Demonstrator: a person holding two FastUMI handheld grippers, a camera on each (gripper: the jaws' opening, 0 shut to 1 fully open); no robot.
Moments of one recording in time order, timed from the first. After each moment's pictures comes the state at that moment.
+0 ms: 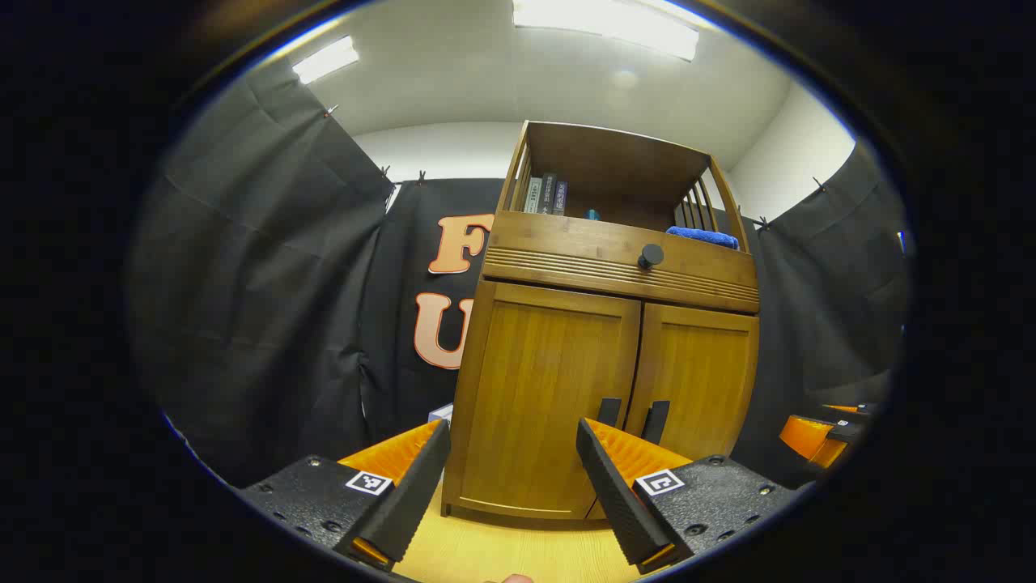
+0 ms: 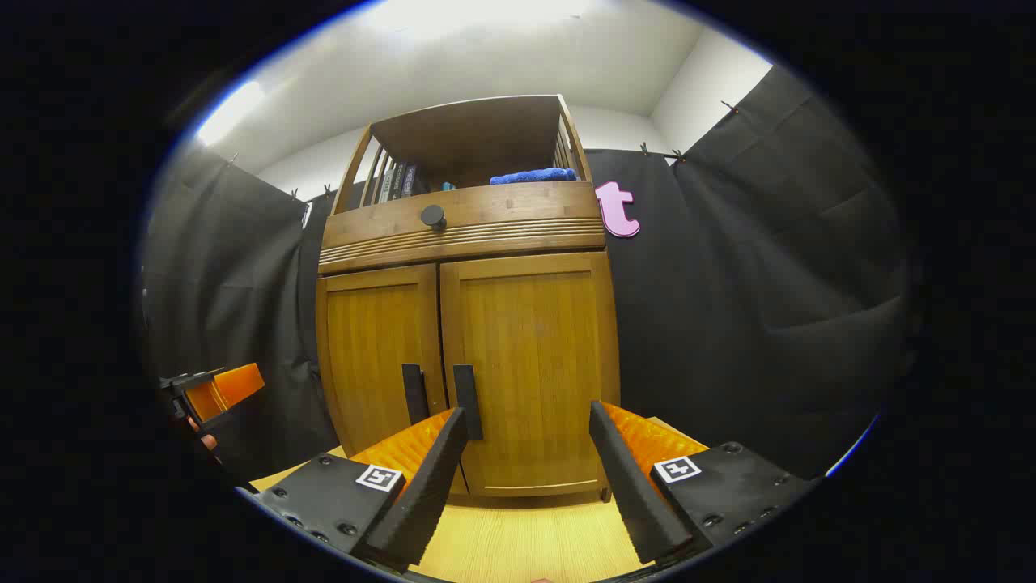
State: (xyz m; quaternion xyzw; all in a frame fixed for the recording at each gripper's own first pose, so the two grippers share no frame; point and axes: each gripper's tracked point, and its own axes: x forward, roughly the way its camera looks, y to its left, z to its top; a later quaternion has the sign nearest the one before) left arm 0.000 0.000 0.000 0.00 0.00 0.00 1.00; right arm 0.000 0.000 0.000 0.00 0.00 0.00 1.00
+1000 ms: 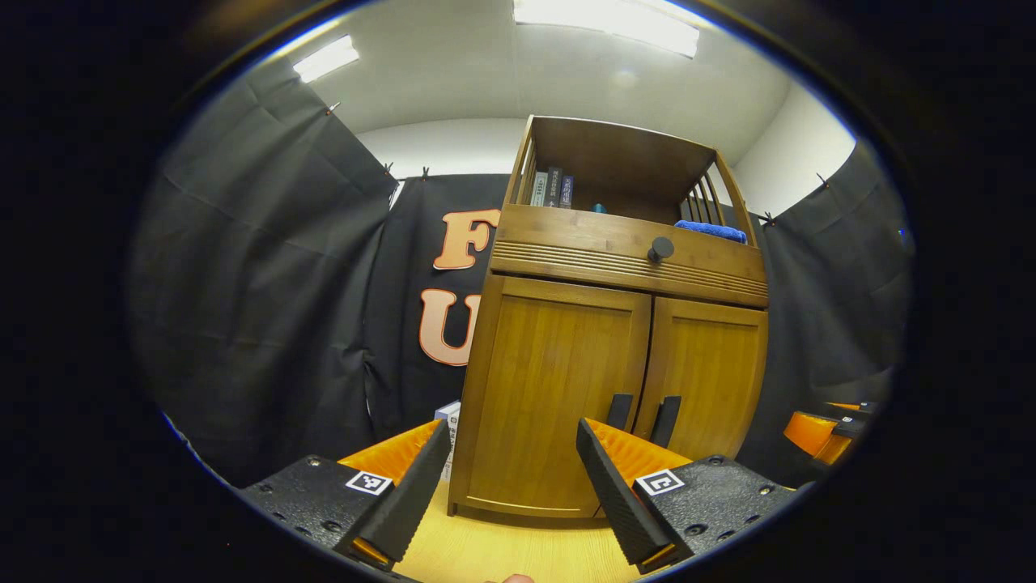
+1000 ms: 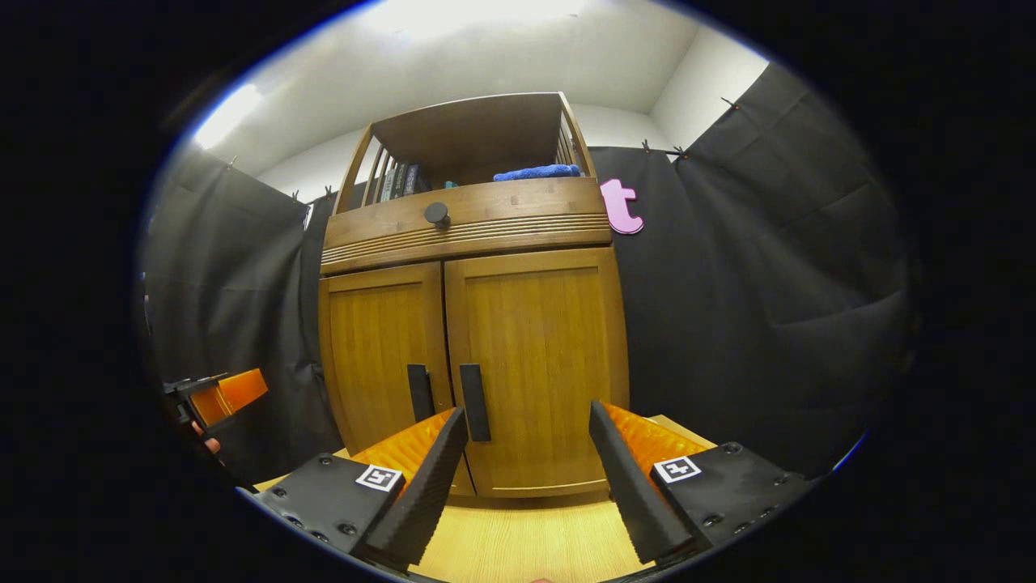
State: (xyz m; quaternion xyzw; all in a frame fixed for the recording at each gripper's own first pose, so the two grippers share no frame) left arm 0.008 0.012 -0.007 0.00 0.01 0.01 1.00; right arm 0.010 0.010 -0.001 0.00 0.00 0.01 1.00
